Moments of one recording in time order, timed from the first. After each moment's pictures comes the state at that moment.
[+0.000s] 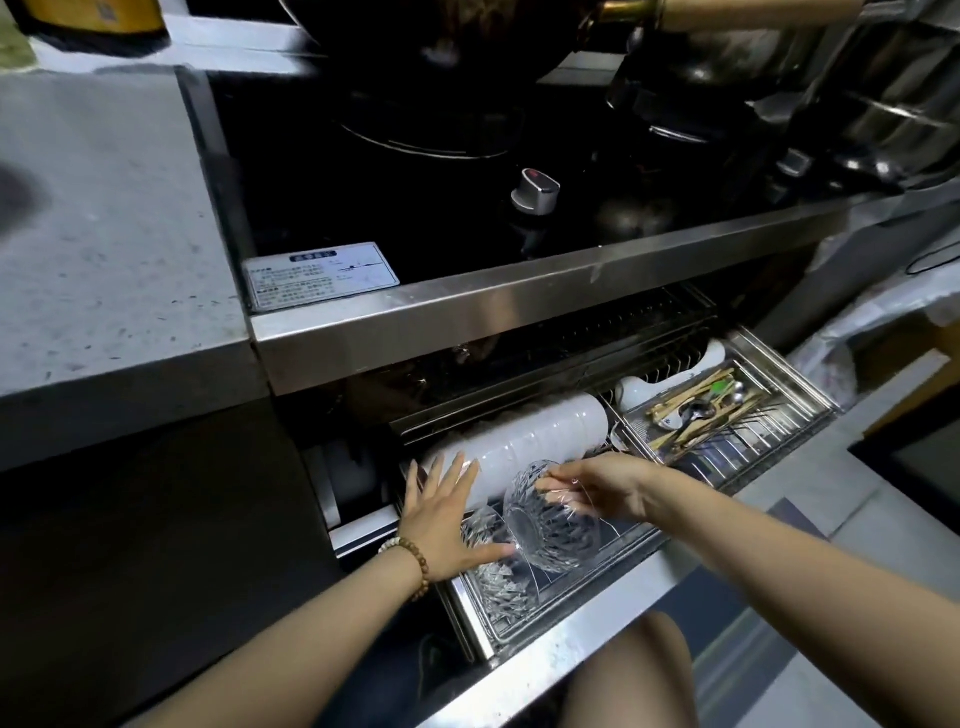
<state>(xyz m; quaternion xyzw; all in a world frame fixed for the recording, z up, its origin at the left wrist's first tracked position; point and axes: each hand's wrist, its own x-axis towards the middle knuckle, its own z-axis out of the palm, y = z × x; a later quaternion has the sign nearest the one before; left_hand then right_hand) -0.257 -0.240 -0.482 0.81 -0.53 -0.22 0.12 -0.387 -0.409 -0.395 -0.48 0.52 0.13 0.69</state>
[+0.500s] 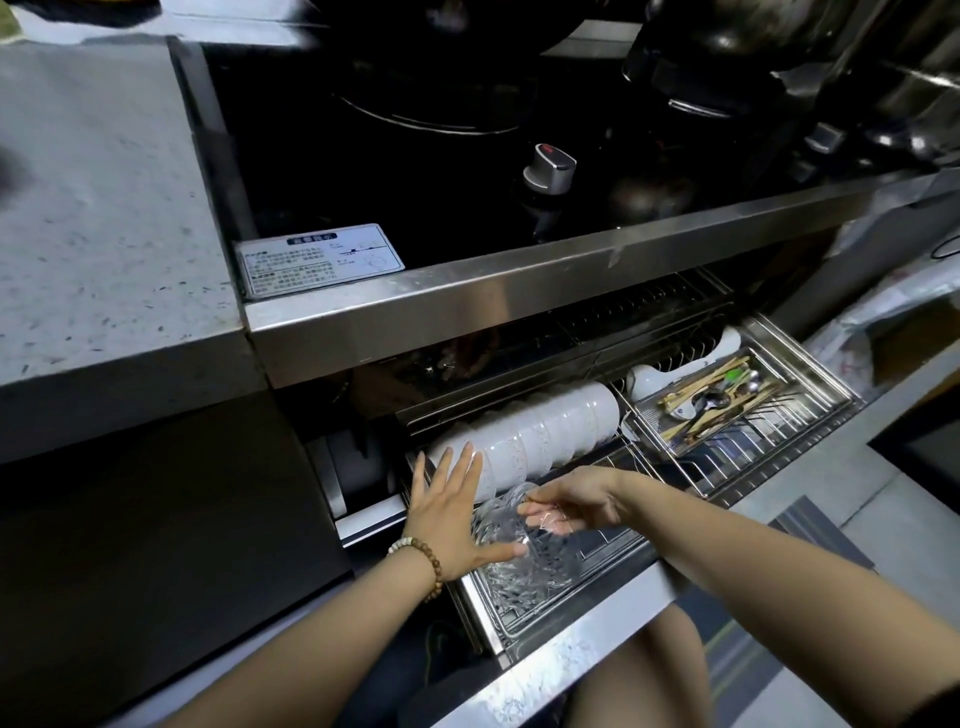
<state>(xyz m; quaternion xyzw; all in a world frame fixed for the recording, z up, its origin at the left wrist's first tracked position) -0.261 -0.242 -0.498 0.83 -0.53 -0.17 0.11 -0.368 -0.399 -0.442 -0.51 0.50 0.24 0.66</state>
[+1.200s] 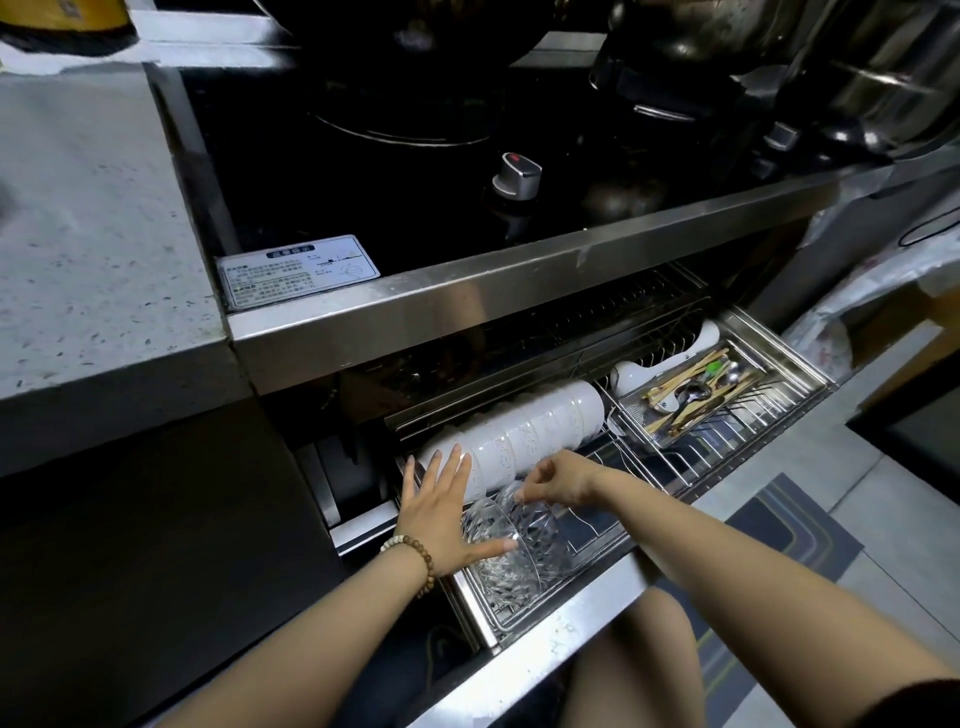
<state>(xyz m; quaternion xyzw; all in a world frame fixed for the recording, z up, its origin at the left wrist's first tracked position) -0.260 -0.241 -0.482 0.82 -0.53 -0.19 0.08 -0.373 -0.397 -0.428 -0.76 0.42 0.21 0.45</state>
